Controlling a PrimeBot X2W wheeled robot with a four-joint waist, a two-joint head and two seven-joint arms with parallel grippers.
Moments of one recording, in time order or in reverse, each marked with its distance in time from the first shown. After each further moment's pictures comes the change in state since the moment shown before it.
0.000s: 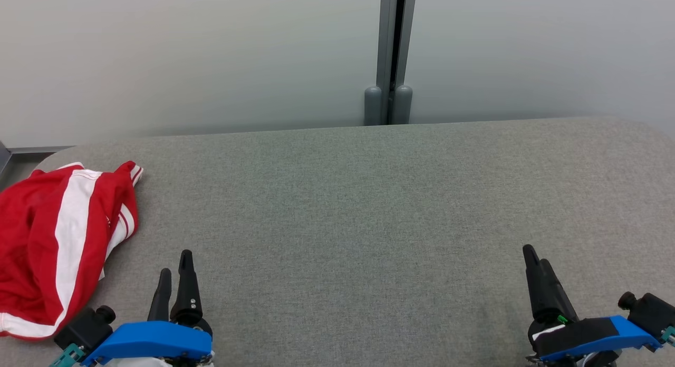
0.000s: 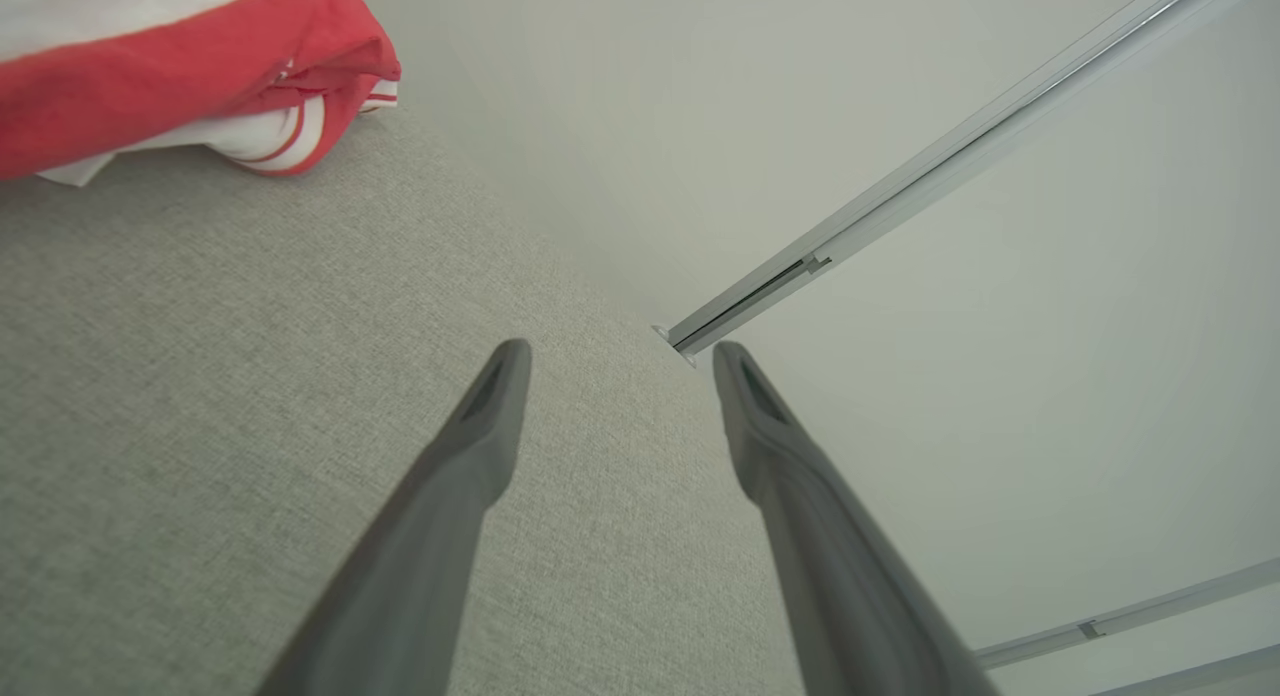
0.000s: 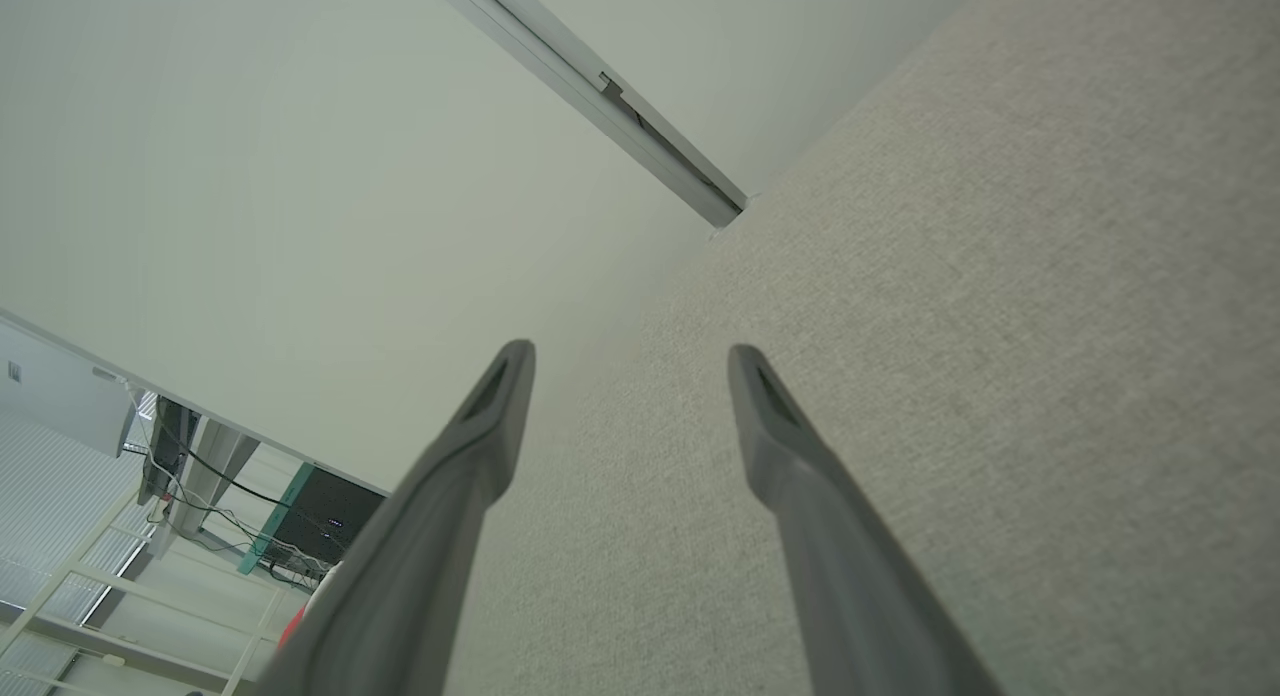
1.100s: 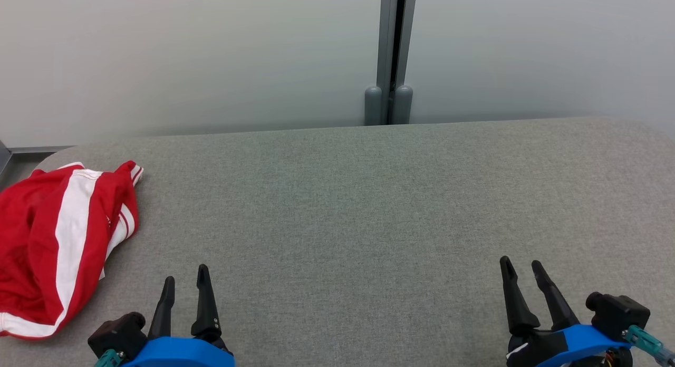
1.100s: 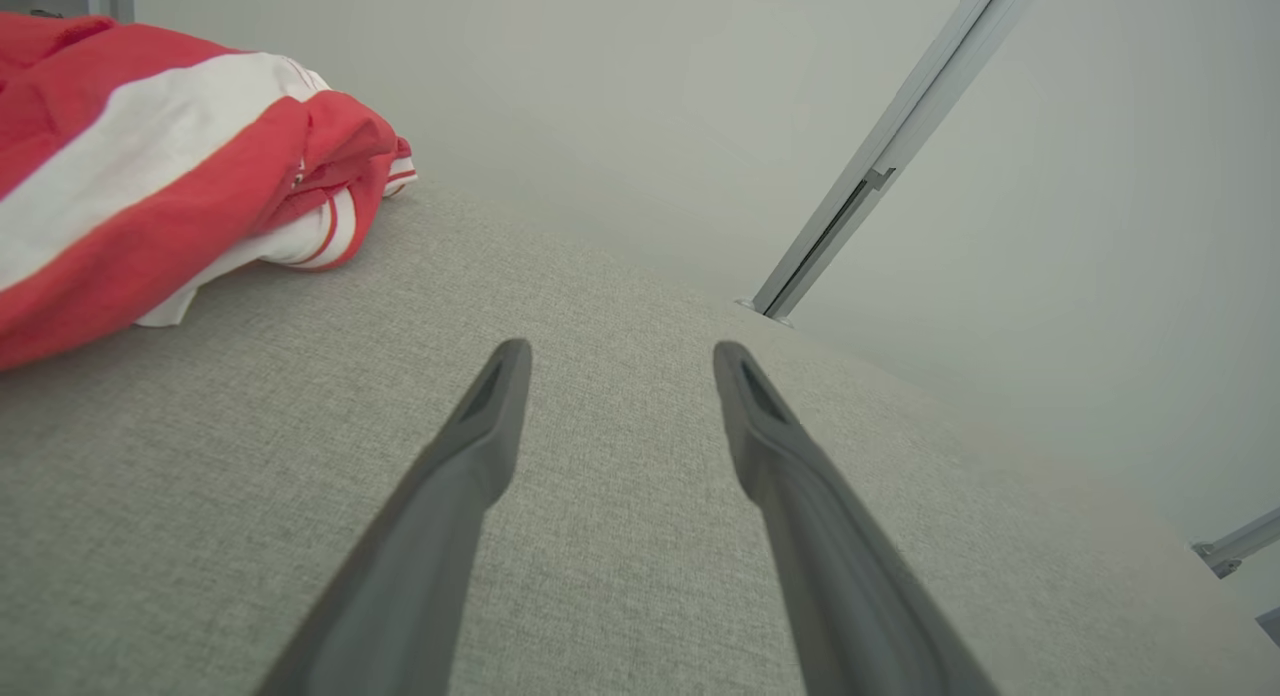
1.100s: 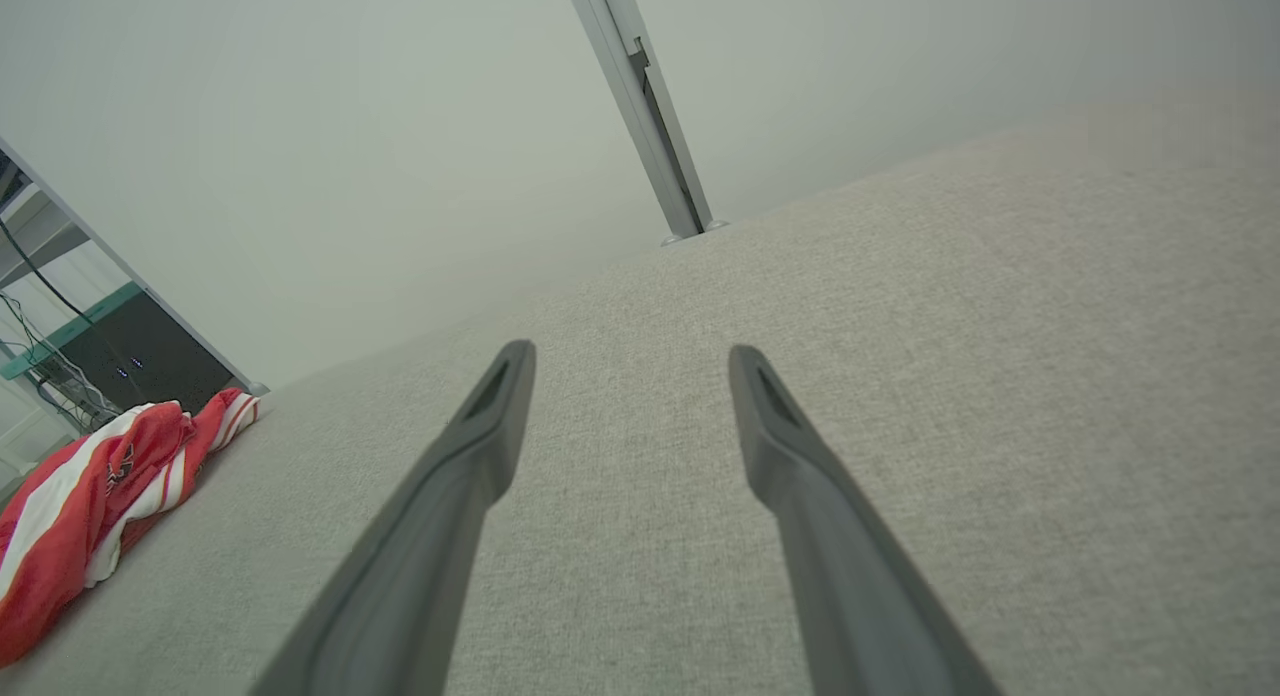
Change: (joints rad) left arm 0.025 0.003 -0.046 0.055 0.384 0.023 -0.096; right arm 0.008 -0.002 0.039 0.037 -0.462 0.000 -0.095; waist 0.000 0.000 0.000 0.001
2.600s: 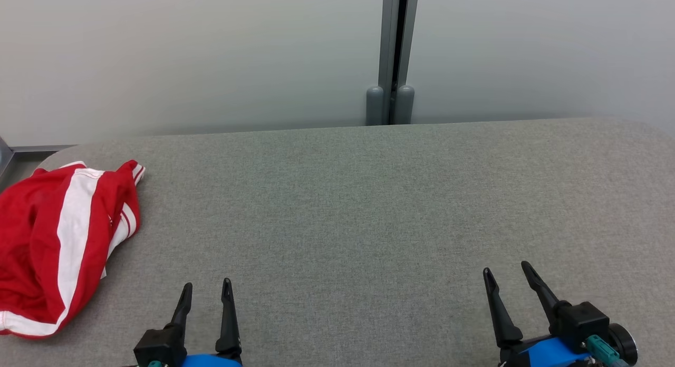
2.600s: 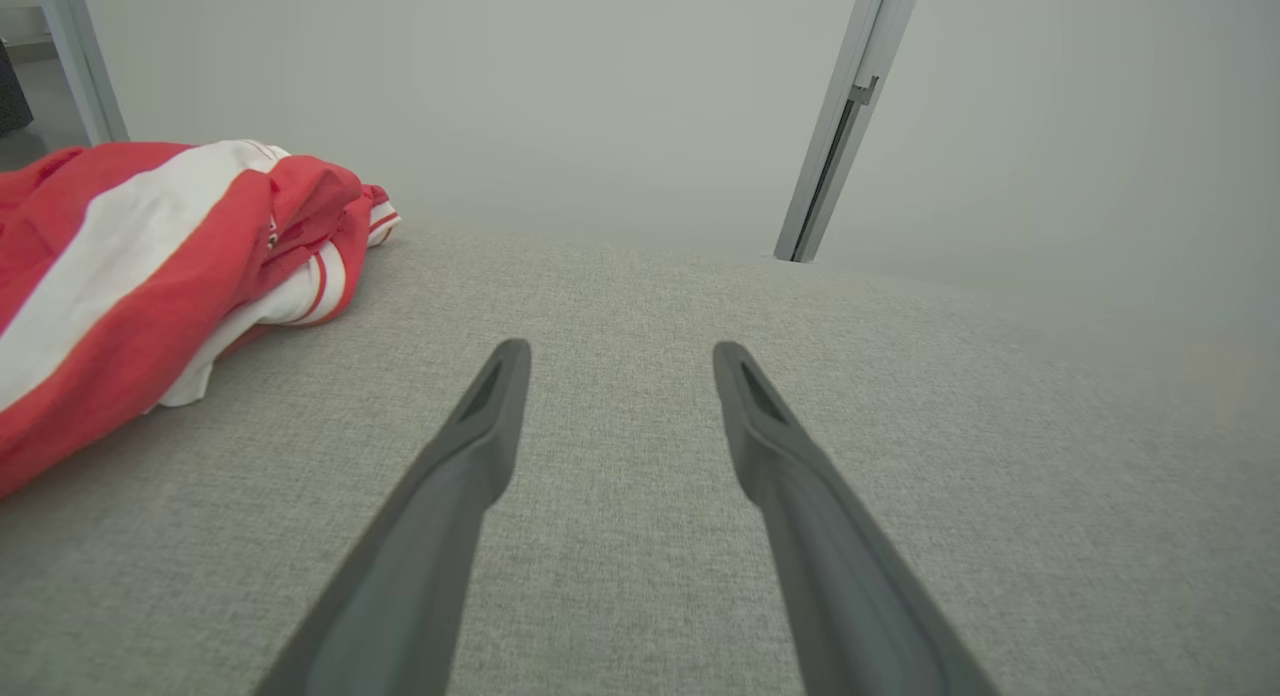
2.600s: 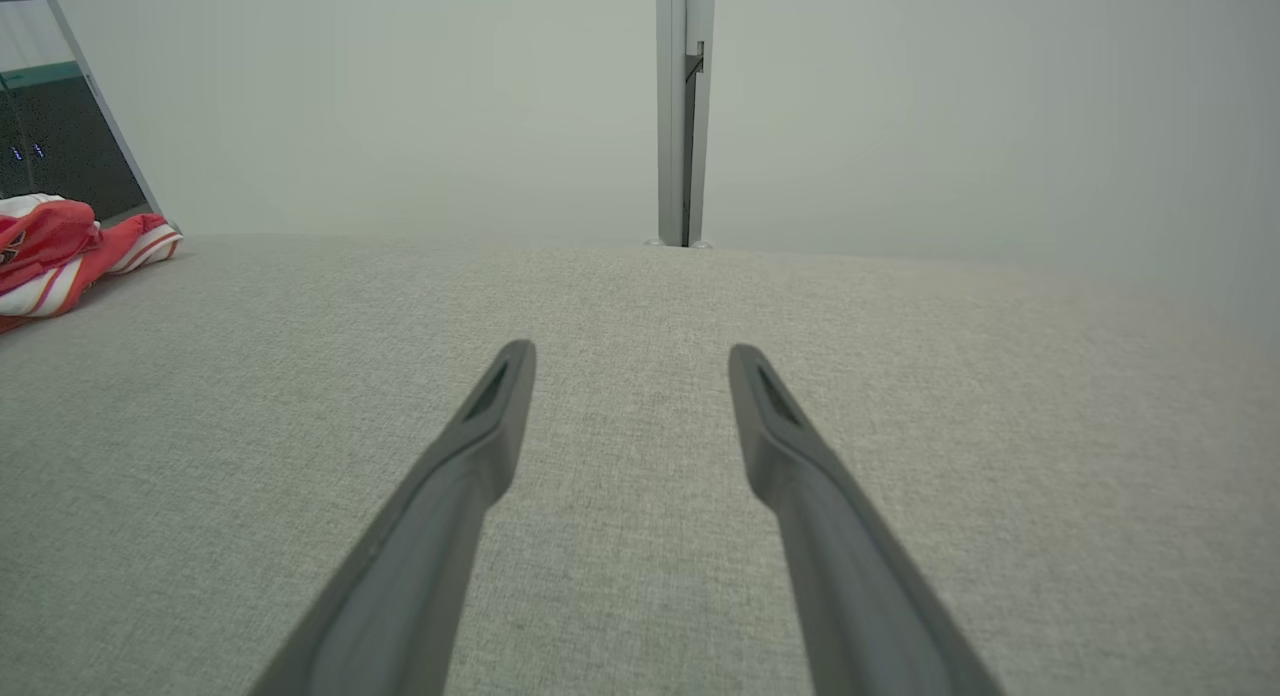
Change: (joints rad) left arm 0.009 0.003 -0.063 0.075 0.267 0.031 -0.095; right arm -0.002 -0.004 0.013 0.044 -0.393 0.001 -0.095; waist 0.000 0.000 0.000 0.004
